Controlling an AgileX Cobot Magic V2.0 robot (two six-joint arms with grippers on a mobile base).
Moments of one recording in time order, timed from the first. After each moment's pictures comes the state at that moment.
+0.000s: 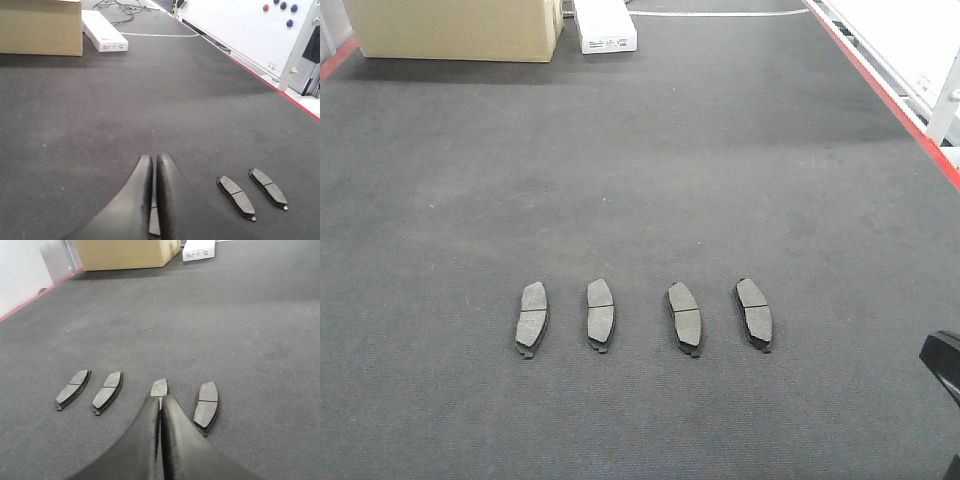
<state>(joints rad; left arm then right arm) -0.85 0.57 -0.79 0.83 0.79 -0.99 0.49 0.38 -0.40 -0.30 0.36 0.48</state>
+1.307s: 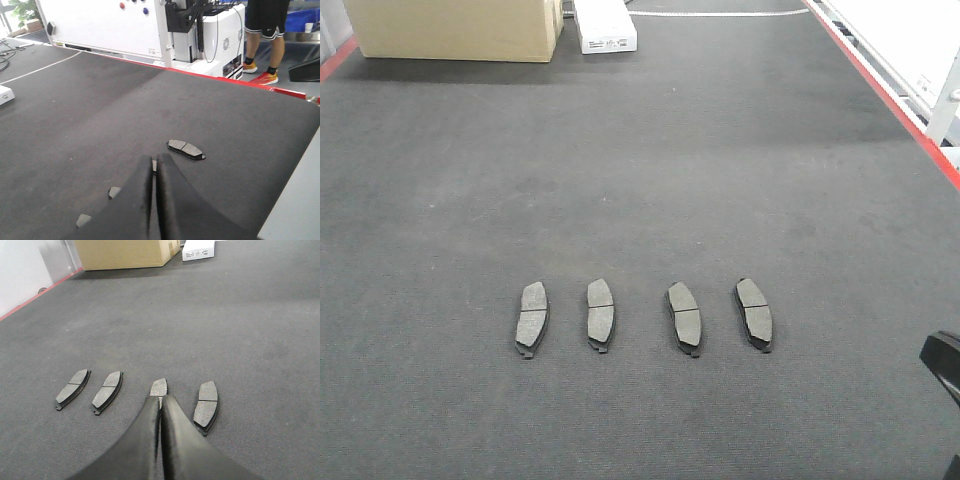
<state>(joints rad) -0.85 0.45 -0.79 0.17 0.63 -0.07 0.49 0.38 -0.40 -0.30 0.36 0.48</state>
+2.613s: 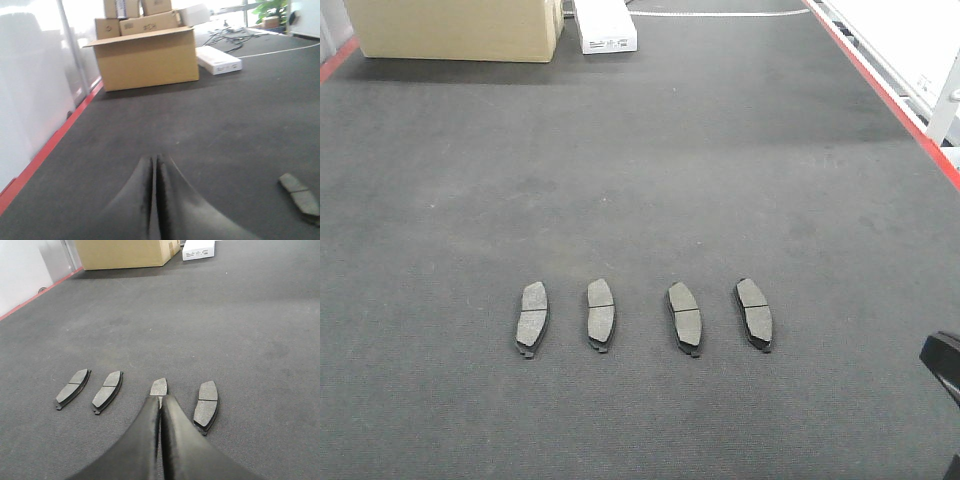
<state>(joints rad) 0.04 -0.01 -0.30 0.13 0.46 -0.01 0.49 0.38 -0.40 -0.30 0.37 0.48</state>
